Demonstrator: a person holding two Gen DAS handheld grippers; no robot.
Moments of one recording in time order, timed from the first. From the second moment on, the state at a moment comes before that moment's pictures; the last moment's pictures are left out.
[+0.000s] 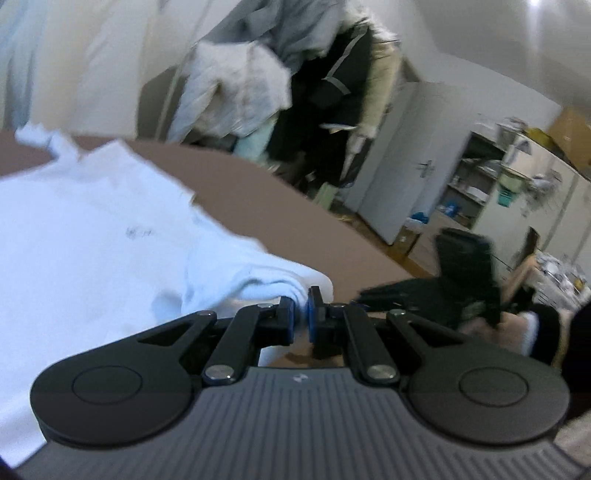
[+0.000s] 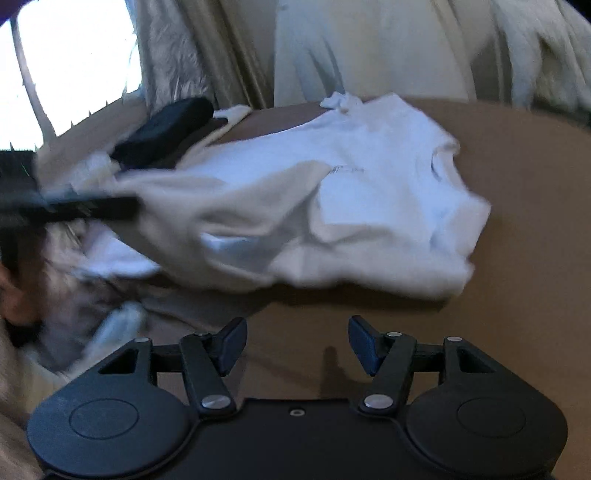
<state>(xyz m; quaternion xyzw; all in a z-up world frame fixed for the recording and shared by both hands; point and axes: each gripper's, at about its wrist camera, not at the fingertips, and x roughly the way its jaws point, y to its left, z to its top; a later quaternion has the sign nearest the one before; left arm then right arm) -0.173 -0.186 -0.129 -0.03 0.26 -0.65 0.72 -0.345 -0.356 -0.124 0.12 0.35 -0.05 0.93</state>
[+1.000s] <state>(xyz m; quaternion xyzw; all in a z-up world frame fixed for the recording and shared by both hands) -0.189 -0.162 -0.082 -0.01 0.19 -0.69 0.70 -0.272 -0.347 -0.088 -0.02 0.23 -0.01 0.97</state>
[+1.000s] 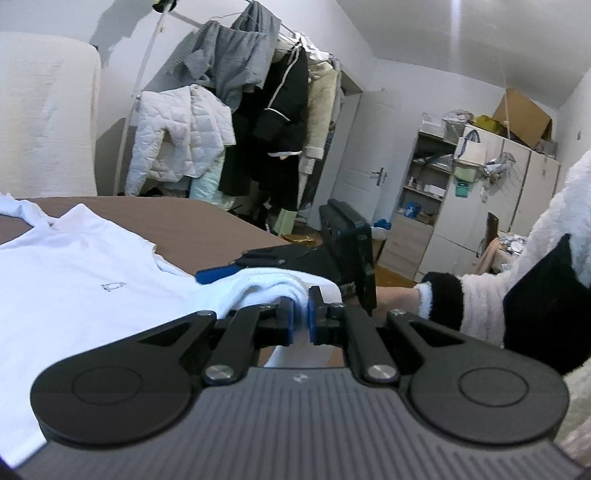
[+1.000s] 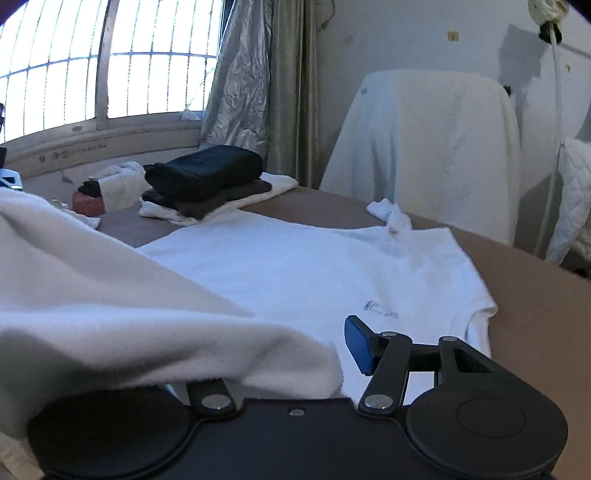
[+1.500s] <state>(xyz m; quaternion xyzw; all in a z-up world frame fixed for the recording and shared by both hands) -0.172 -0.181 -0.065 0.06 0.20 -0.71 0.67 -0.396 -0.367 -0.083 0.03 0.31 -0.05 0.95</state>
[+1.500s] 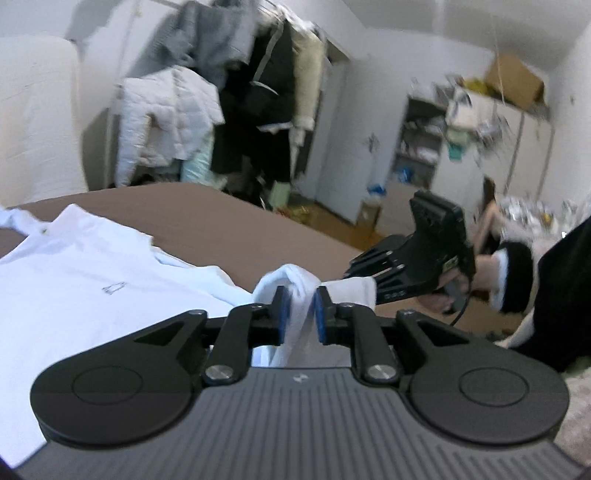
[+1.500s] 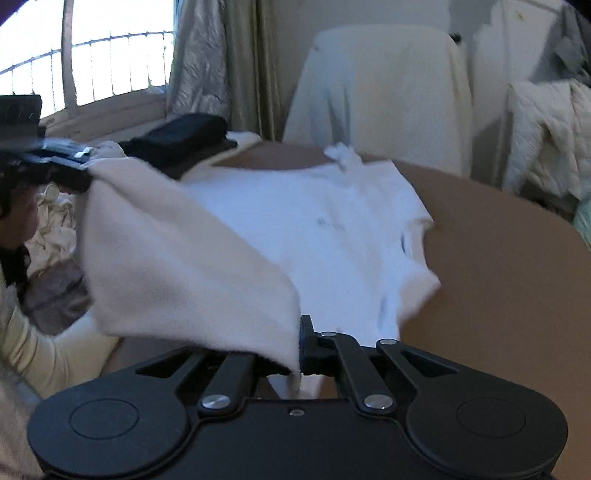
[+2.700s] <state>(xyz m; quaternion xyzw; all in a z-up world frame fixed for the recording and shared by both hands) -0.124 -0.222 -0.202 0.10 0.46 -0.52 0.72 -0.372 -0.487 -0.160 0.40 0.31 -0.03 0.87</state>
